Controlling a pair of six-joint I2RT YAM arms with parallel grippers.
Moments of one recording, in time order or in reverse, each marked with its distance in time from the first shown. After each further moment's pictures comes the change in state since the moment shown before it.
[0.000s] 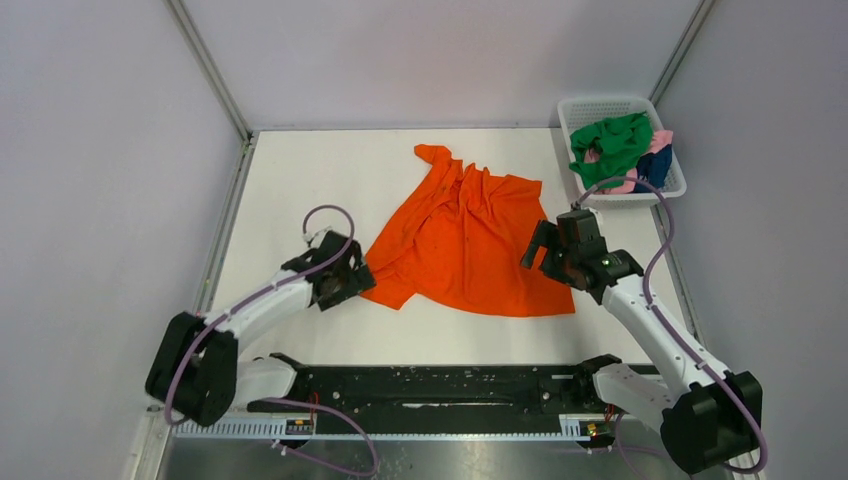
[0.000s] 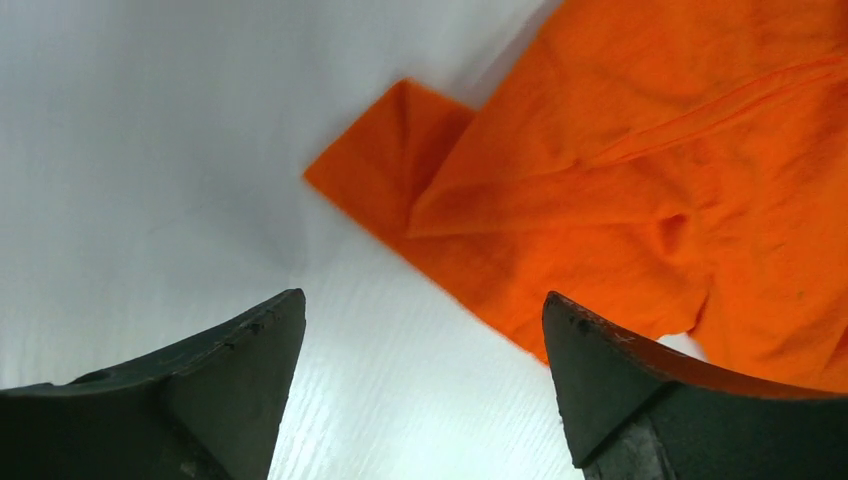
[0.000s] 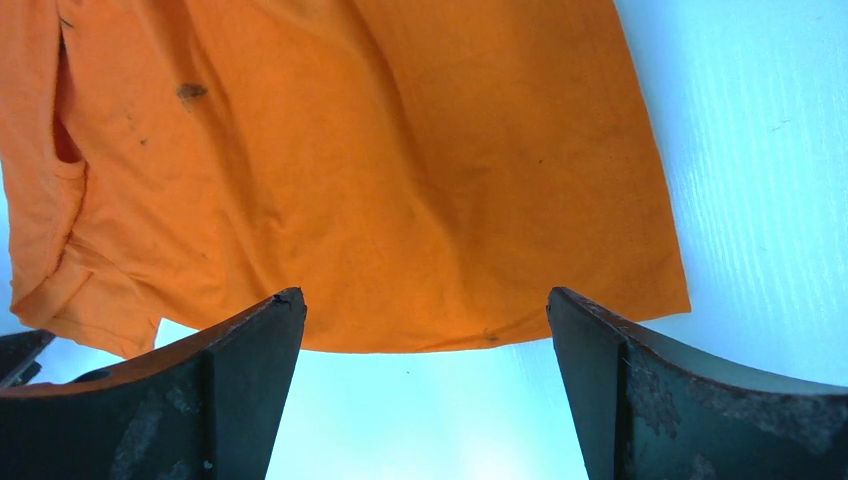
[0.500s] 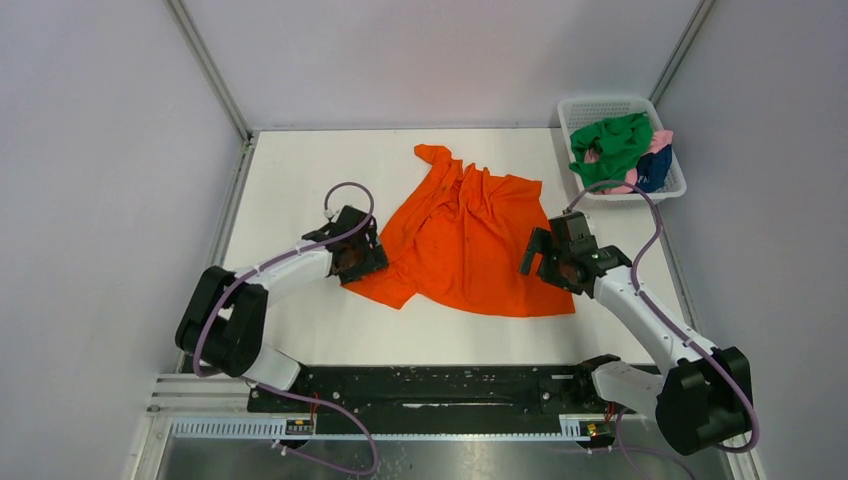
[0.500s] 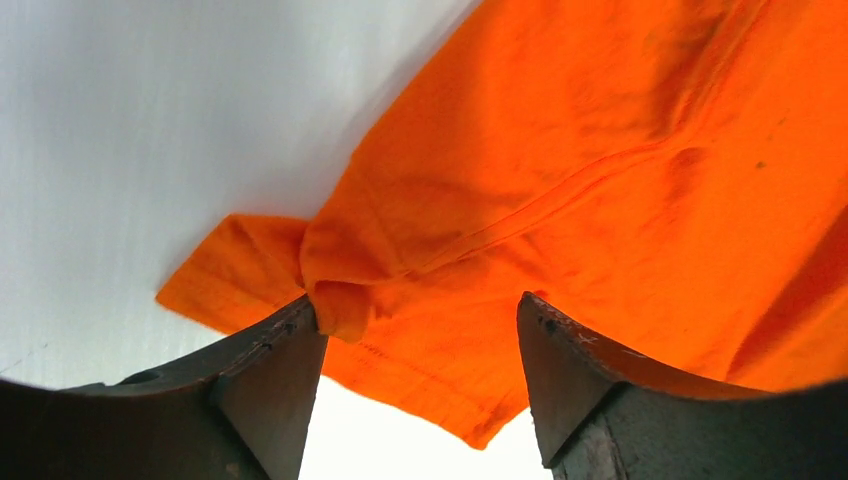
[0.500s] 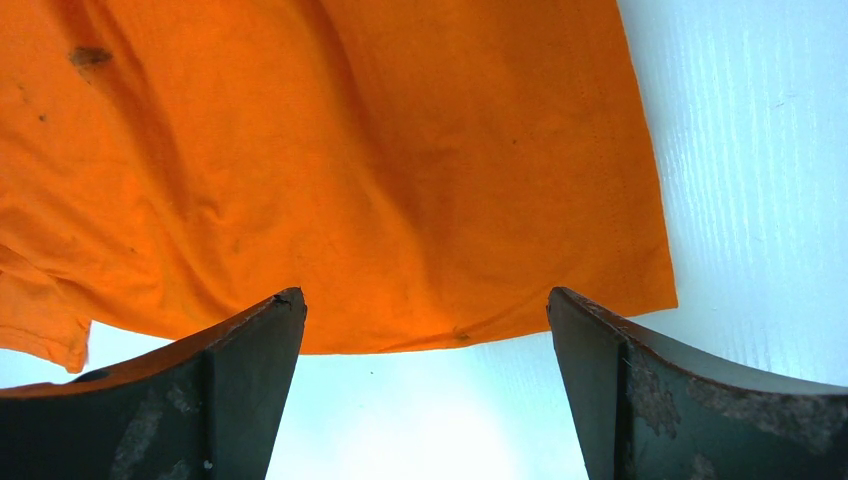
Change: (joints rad) left arm 0.001 0.289 0.213 0.093 0.087 0.057; right arm 0.000 0.089 -0.027 0.004 0.001 -0.028
